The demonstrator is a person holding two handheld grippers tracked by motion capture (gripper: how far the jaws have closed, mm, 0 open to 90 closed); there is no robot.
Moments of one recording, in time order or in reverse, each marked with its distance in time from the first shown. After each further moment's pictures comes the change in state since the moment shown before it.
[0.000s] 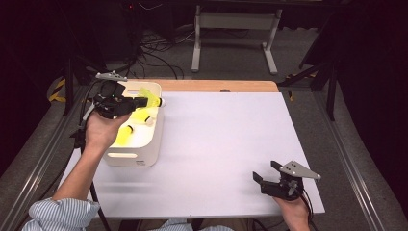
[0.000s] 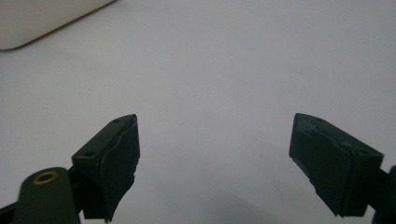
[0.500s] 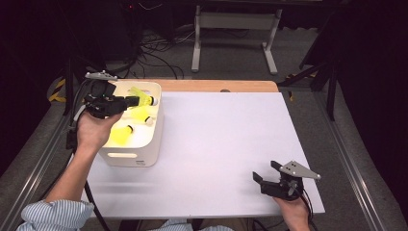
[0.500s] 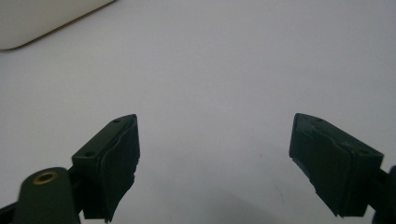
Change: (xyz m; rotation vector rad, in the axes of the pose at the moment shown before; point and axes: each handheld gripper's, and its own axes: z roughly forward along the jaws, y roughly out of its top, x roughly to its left) left arm 0.013 -0.006 -0.011 -0.008 0.037 -0.025; right arm 0.000 0.000 0.000 -0.001 0.000 0.001
